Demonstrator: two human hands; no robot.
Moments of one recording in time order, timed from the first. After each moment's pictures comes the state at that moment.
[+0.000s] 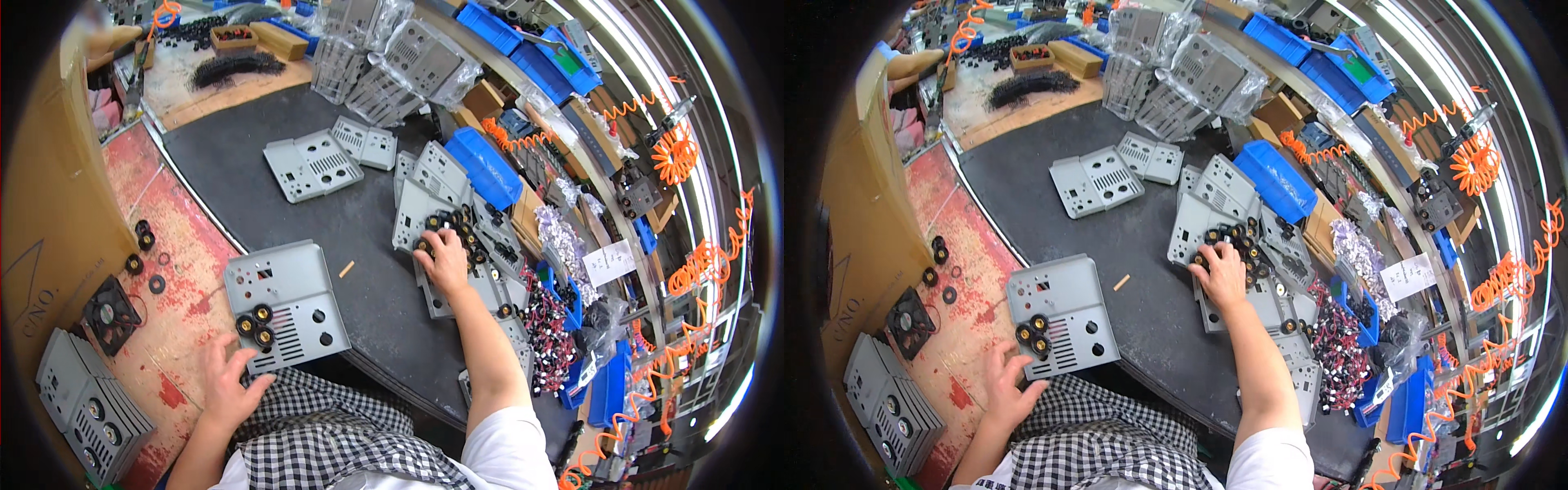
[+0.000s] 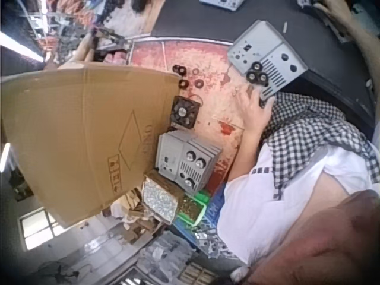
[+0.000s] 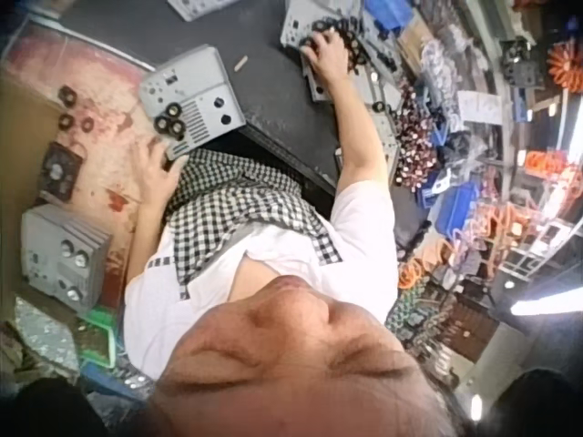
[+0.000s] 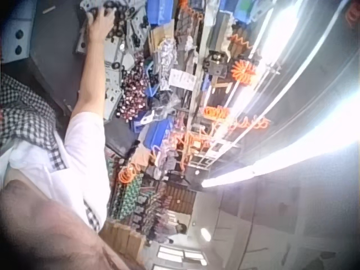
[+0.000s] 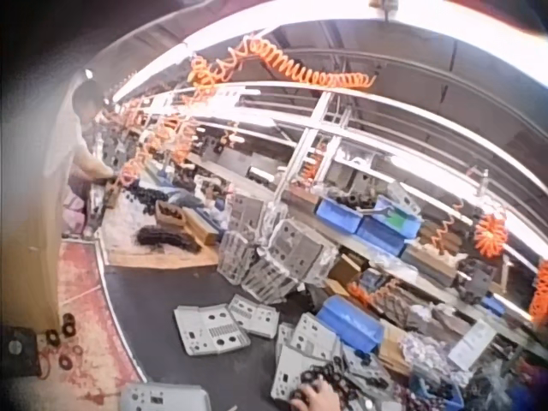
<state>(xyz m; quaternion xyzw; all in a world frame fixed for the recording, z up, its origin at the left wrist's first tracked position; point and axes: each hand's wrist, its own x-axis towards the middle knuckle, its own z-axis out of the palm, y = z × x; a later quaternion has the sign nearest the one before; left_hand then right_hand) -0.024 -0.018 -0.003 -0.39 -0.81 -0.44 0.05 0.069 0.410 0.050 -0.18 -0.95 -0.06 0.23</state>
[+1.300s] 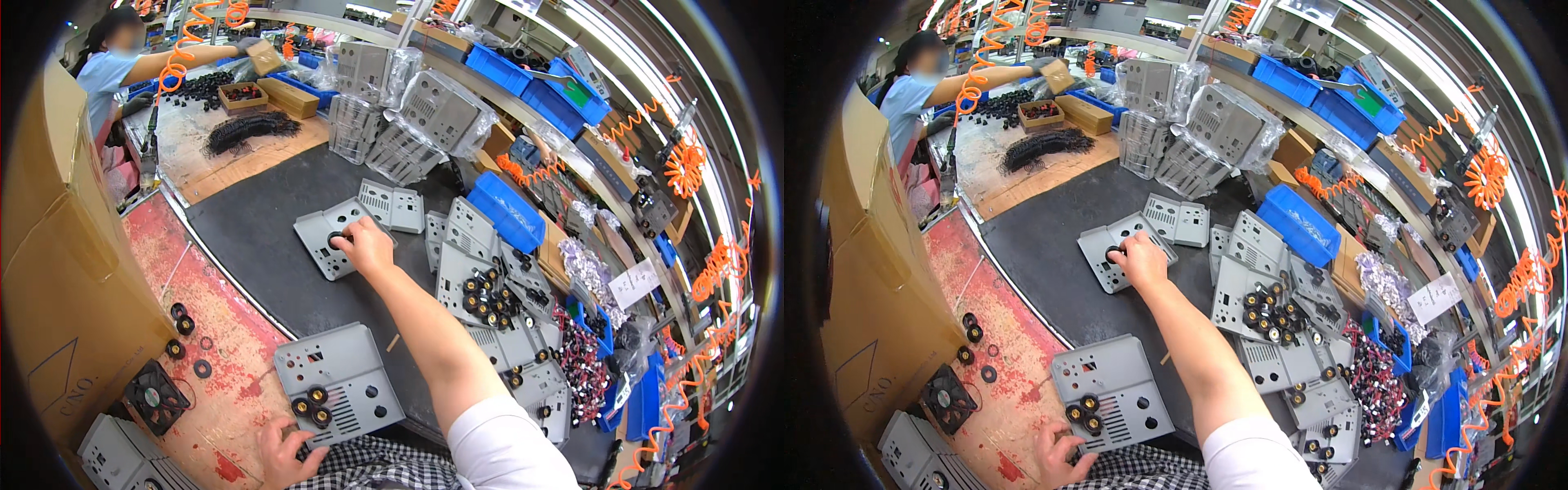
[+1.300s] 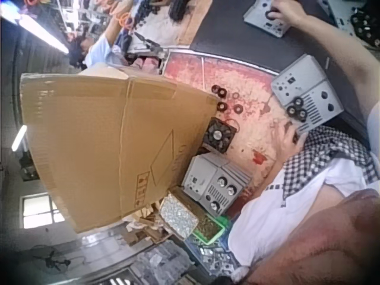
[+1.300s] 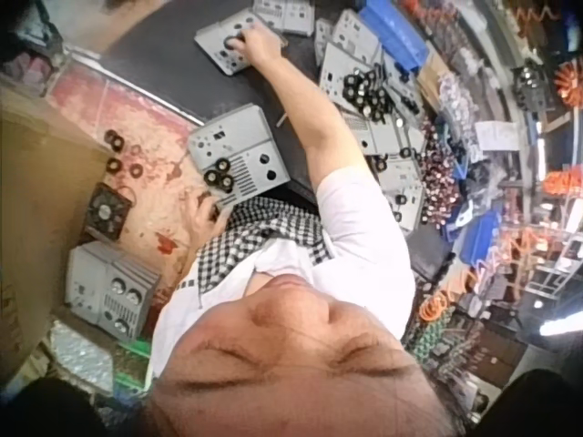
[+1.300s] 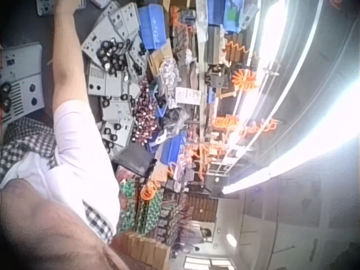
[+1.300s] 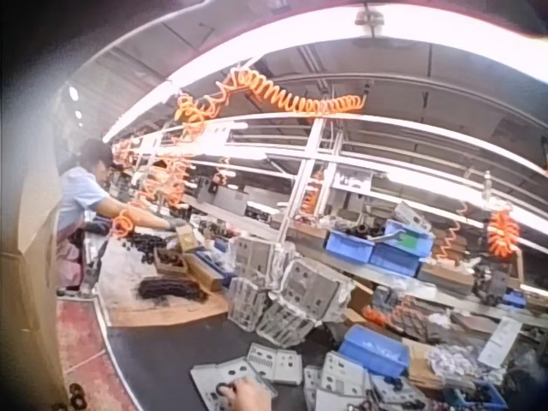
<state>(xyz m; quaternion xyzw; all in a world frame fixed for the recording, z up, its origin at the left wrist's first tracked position) -0.034 -0.023 -0.001 -0.37 -0.80 -0.47 0.01 -0.185 0.333 0.052 -0.17 -0.95 0.12 0.24</state>
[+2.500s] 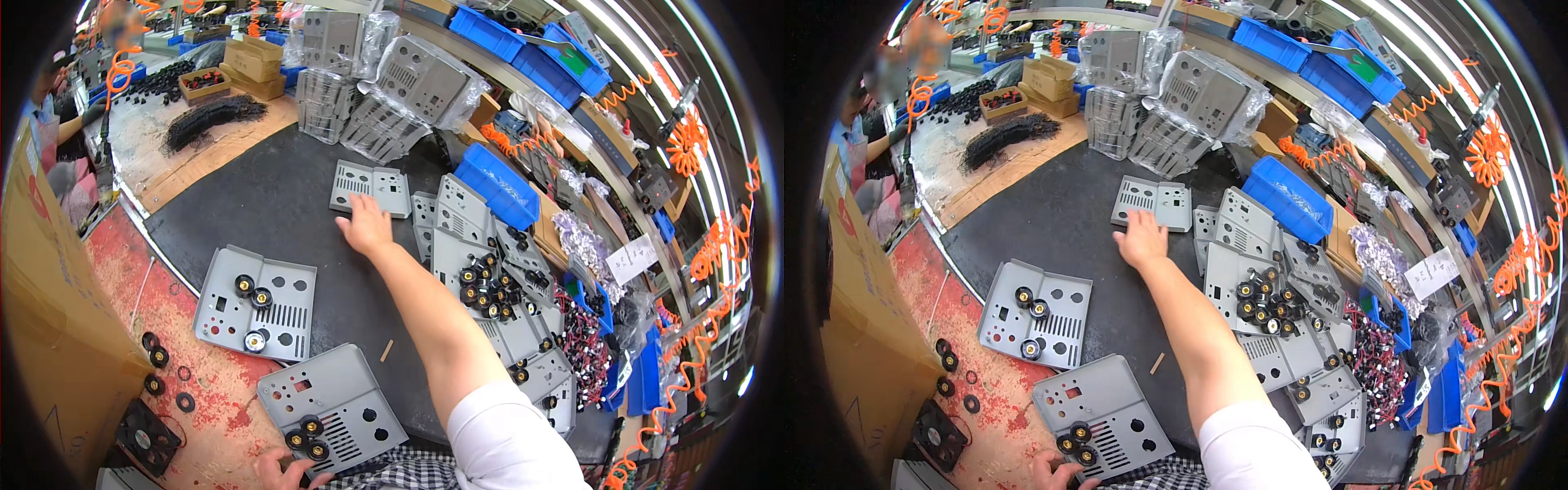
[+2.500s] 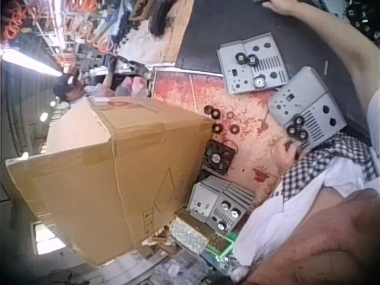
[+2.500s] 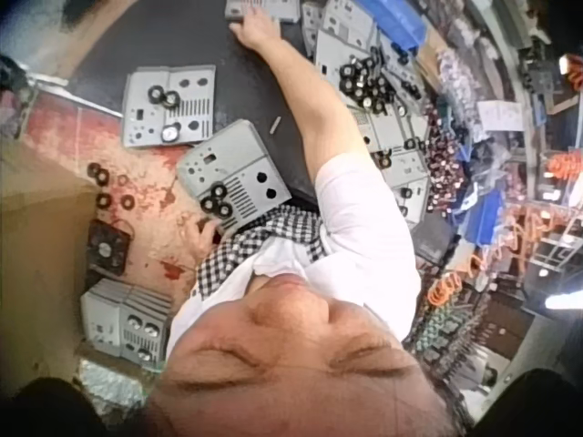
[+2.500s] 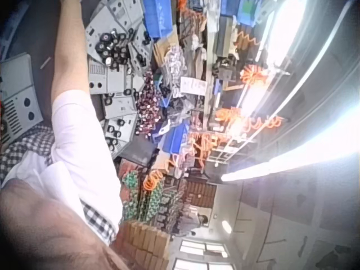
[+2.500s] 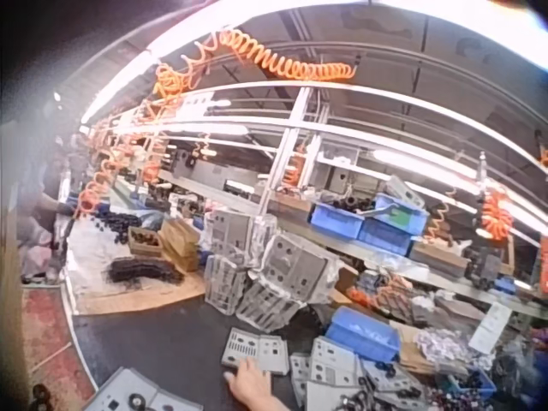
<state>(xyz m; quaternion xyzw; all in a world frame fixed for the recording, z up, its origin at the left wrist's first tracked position) -0.056 -0.029 -0.037 -0.47 -0.79 -0.39 0.06 -0.207 0.403 0.021 -0.30 -0.93 0.05 0.19</state>
